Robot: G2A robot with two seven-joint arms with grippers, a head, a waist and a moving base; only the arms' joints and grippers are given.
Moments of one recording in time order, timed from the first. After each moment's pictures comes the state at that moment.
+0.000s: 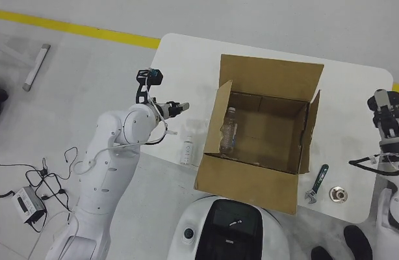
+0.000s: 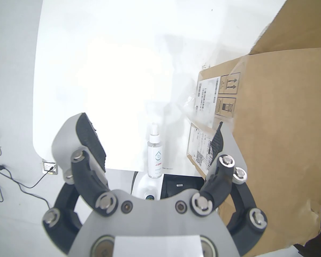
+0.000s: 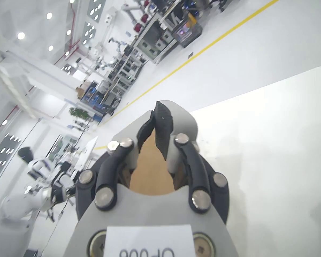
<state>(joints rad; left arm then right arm) 1.01 -1.26 -1.37 -1.81 1.04 0.29 -1.18 -1.46 -1.26 1.88 -2.03 -0.35 -0.19 0.39</state>
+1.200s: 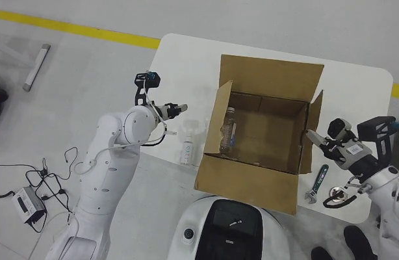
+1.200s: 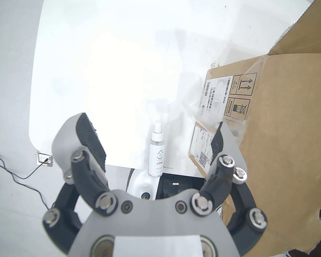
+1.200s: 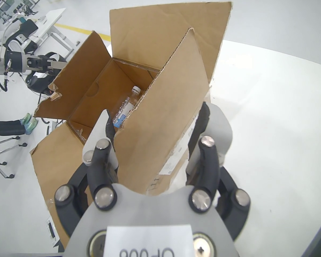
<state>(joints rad) 1.01 -1.26 -1.37 -1.80 1.03 0.32 -1.17 -1.55 -1.19 1.85 -2.18 -0.71 -0.35 0.79</state>
